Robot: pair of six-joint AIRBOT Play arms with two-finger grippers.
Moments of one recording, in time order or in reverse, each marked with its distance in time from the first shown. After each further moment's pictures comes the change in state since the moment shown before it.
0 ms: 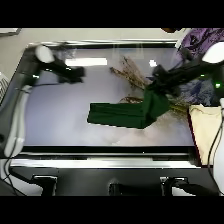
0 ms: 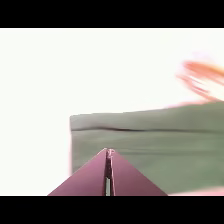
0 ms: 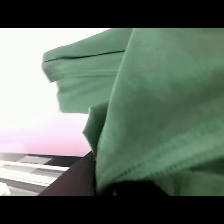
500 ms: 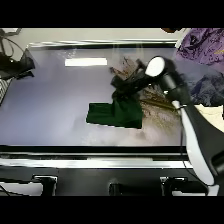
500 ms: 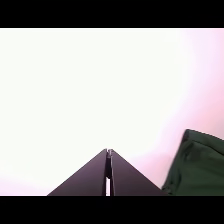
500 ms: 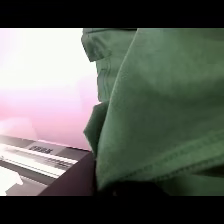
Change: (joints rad) left arm 0.301 0.160 -0.005 0.124 -0.153 0.042; right arm 0.328 -0.169 0.000 0.004 -0.244 0.151
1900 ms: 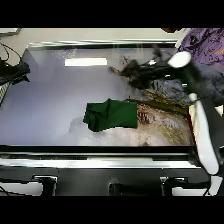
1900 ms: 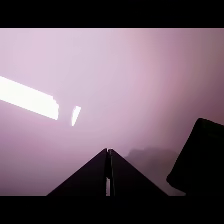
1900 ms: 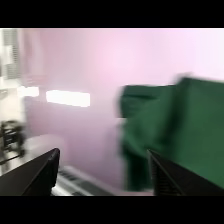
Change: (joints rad) left arm 0.042 0.009 -0.039 0.009 -0.039 -0.001; right arm -0.285 -0.003 -0.005 0.259 -0.072 -0.419
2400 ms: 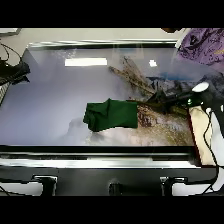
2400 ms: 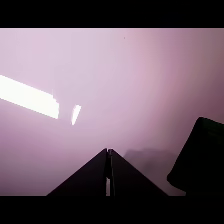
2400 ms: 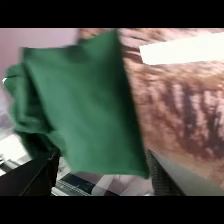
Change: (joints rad) left arm 0.000 0.000 0.000 0.000 -0.005 0.000; right arm -0.324 -0.017 -0.452 0.054 0.092 -0.319
